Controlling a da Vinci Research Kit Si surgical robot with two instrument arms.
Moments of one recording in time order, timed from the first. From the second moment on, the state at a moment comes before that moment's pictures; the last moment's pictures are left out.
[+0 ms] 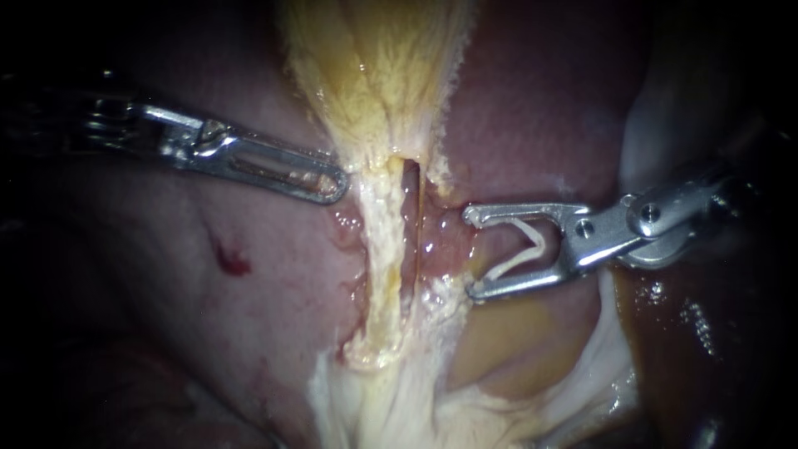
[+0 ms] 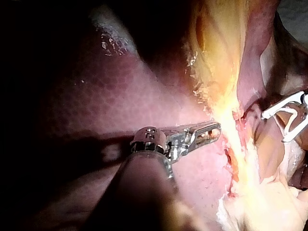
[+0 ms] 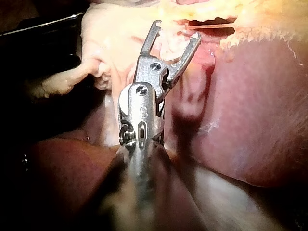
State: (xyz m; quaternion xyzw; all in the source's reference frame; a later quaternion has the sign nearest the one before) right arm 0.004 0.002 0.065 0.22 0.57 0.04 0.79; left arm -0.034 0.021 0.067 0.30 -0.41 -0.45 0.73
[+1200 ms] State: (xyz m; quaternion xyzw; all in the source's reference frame) right arm 0.005 0.002 0.065 0.23 0.57 0.04 0.79; left arm -0.027 0.023 0.059 0.29 -0.42 -0.48 0.71
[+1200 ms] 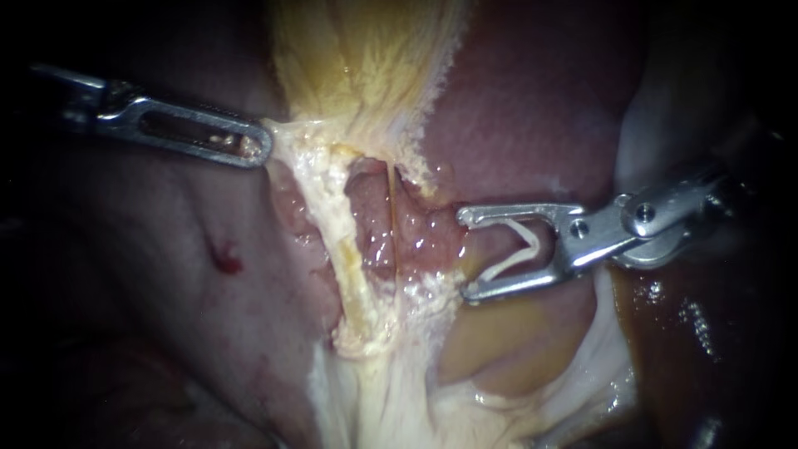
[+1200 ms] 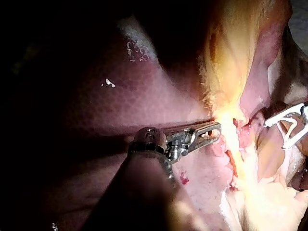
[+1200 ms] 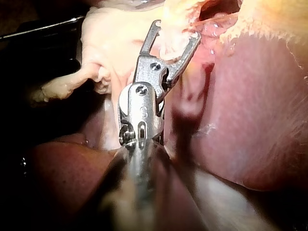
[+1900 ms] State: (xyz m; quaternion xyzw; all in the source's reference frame) right arm 0.012 0.000 0.067 0.30 0.56 0.11 0.77; left arm -0.027 0.023 0.059 0.29 -0.42 -0.48 0.71
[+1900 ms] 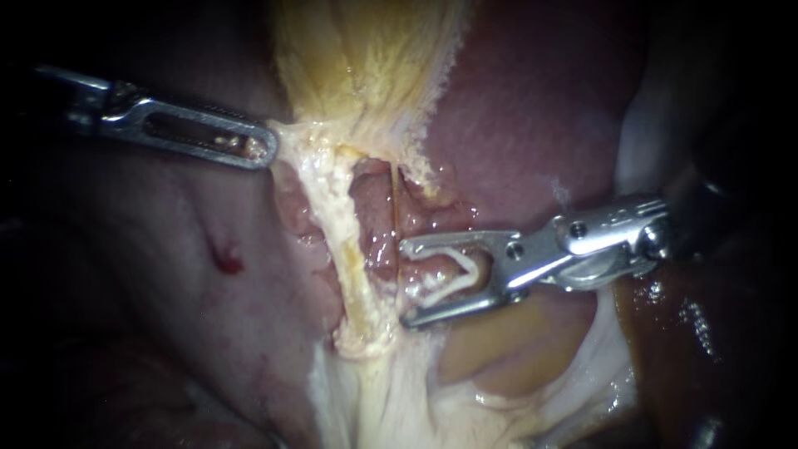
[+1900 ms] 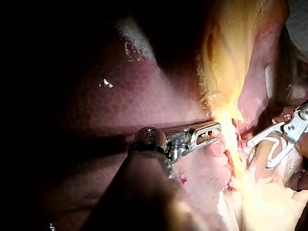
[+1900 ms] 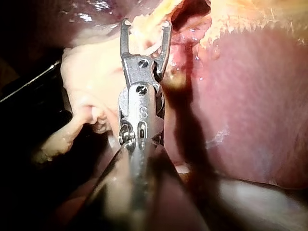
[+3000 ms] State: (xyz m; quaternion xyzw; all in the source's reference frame) right arm 0.015 0.001 0.071 0.33 0.56 0.14 0.75; left arm -0.028 0.022 0.058 0.30 -0.42 -0.48 0.71
